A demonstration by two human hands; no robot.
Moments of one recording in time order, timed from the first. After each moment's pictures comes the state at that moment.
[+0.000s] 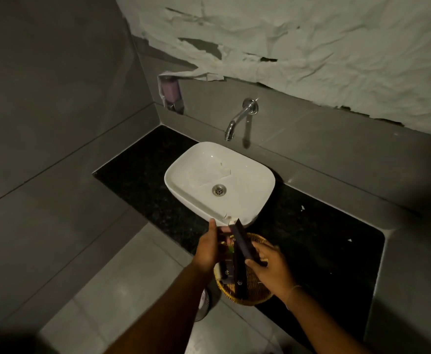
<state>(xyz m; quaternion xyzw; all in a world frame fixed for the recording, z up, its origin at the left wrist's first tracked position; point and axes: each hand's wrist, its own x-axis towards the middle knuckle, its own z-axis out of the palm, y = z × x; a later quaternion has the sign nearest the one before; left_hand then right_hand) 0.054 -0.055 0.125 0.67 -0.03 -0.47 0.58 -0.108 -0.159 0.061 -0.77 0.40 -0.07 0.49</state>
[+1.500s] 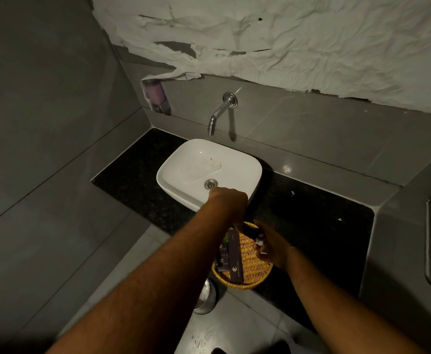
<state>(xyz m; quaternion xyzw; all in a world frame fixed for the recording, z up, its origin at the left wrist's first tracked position) 0.014 -0.150 0.266 0.77 -0.56 -0.22 -0.22 -0.124 -0.210 0.066 -0.33 0.48 0.01 0.81</state>
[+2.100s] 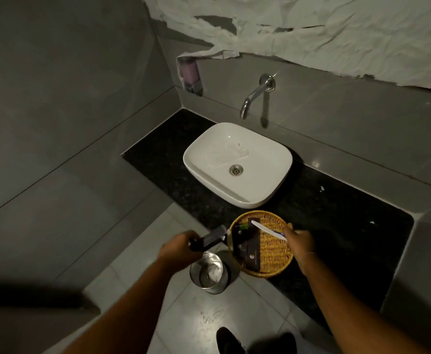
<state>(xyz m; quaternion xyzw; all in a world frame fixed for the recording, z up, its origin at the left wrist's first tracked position) 0.078 0.069 0.124 0.90 -0.25 -0.34 0.09 -0.125 -0.197 0.023 -0.58 0.60 -0.06 0.55</state>
